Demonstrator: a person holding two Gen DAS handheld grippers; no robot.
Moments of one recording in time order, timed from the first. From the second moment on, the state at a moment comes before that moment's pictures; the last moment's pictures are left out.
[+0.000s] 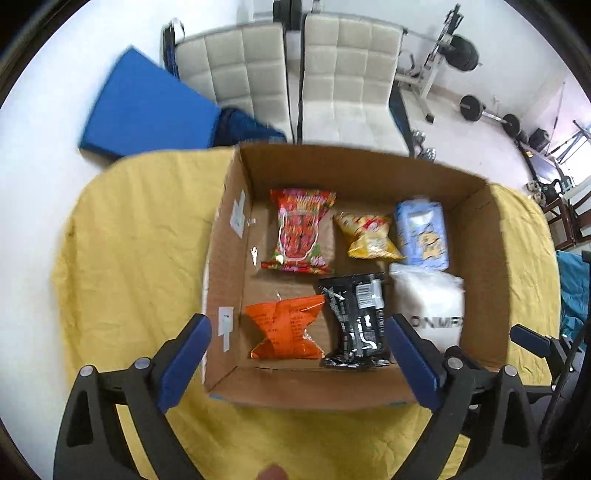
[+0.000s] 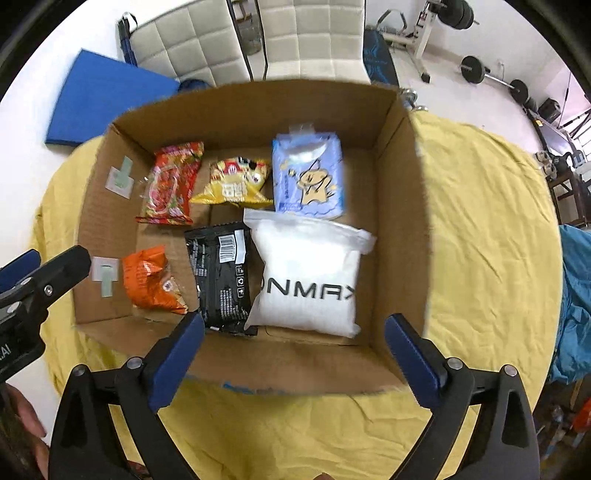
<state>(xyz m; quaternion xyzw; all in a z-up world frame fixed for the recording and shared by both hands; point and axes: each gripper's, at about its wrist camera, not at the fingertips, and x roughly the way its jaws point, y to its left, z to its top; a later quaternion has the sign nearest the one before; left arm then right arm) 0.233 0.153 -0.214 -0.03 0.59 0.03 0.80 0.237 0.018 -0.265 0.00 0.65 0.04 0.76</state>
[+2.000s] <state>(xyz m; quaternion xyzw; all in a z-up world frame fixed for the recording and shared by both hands) 0.074 0.113 -0.024 -0.03 0.47 0.02 0.88 0.067 -0.044 -0.011 0.01 0.48 0.01 0.88</state>
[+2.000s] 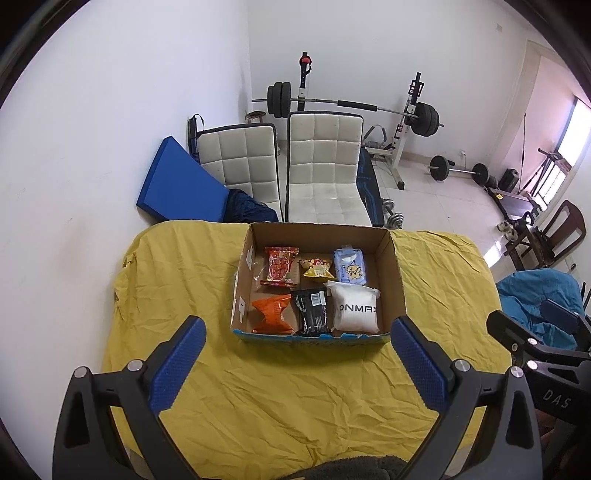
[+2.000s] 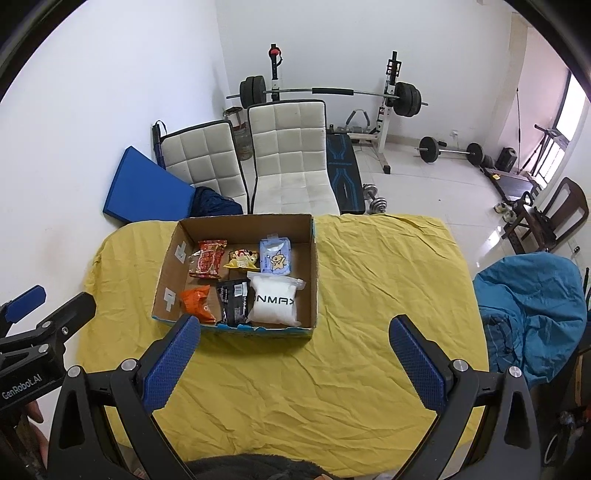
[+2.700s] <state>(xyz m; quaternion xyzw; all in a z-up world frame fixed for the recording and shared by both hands) 0.065 0.113 -0.019 -0.03 0.47 0.02 0.88 0.057 -0.047 0.002 0.00 0.47 -0.01 0.88</state>
